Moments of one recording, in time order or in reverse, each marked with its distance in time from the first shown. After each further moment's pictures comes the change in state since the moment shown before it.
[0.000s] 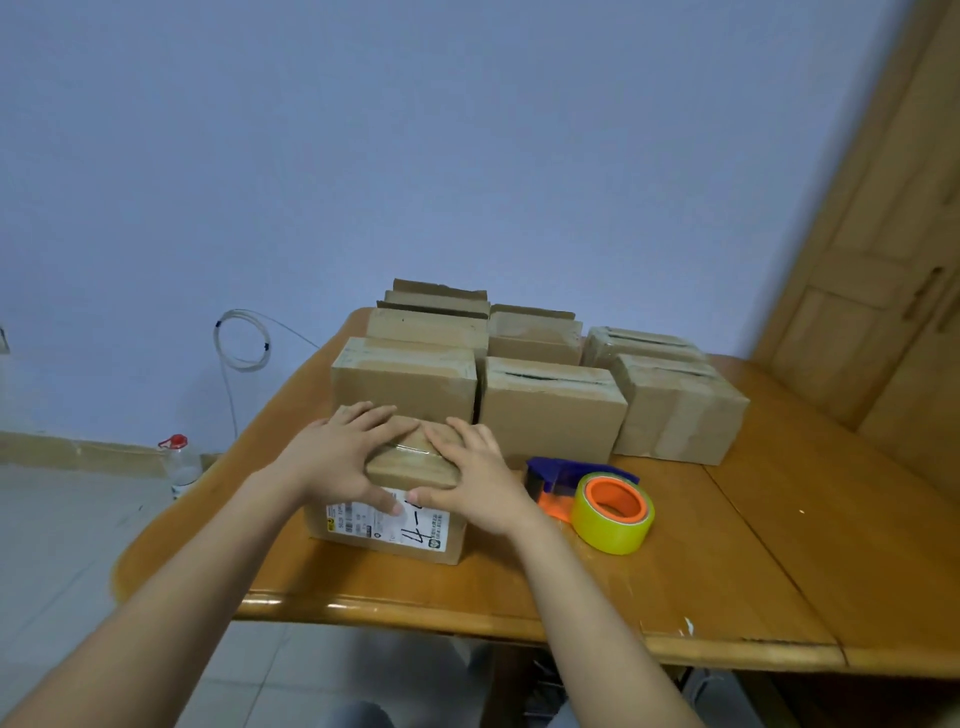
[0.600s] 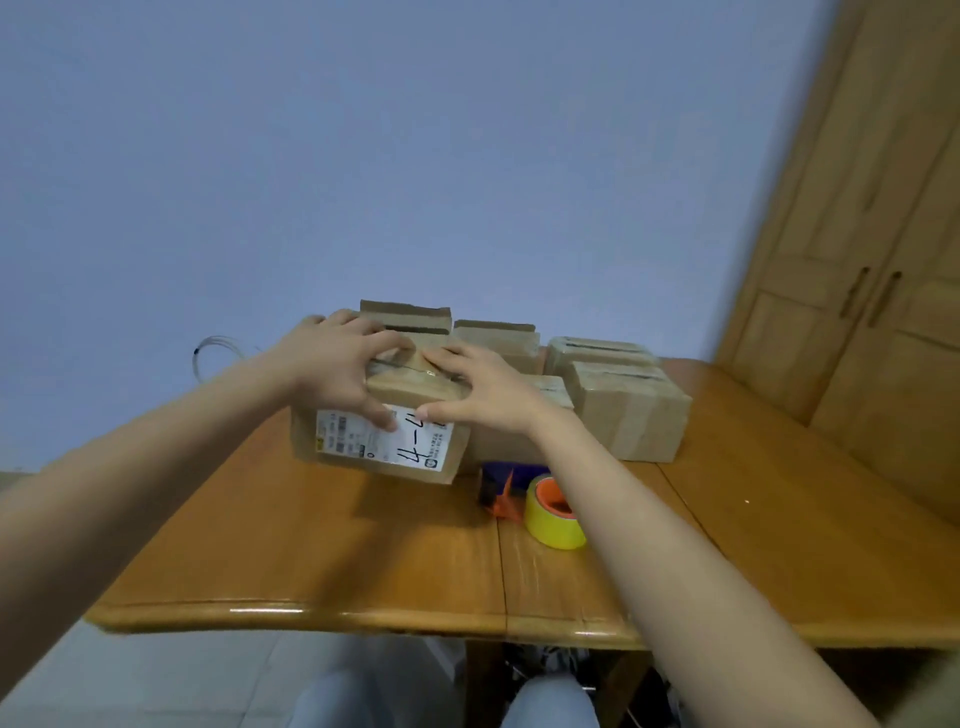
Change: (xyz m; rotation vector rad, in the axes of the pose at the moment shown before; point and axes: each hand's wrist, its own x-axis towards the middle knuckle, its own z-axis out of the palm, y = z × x) left_hand 0.009 0.055 -0.126 0.206 0.203 0.031; right_hand -0.006 -0.019 -0.129 -0.128 0.066 -0.163
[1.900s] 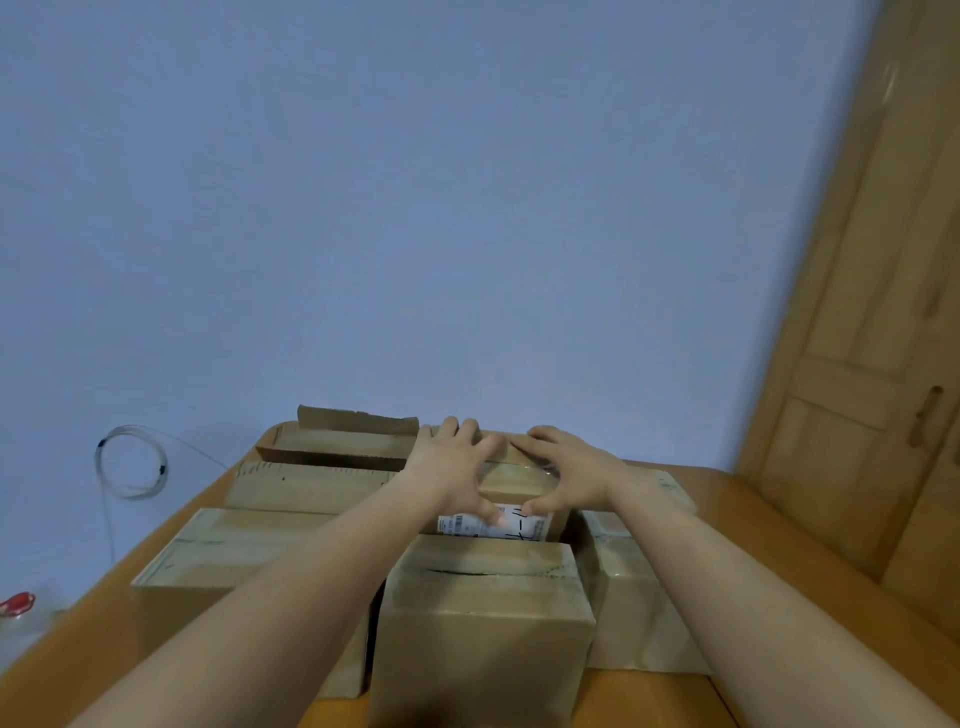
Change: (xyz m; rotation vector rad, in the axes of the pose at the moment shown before) left_hand 0.283 0.046 0.083 -0.041 0.070 0.019; right_hand 0.145 0.241 -0.075 -0.259 -0.120 0.105
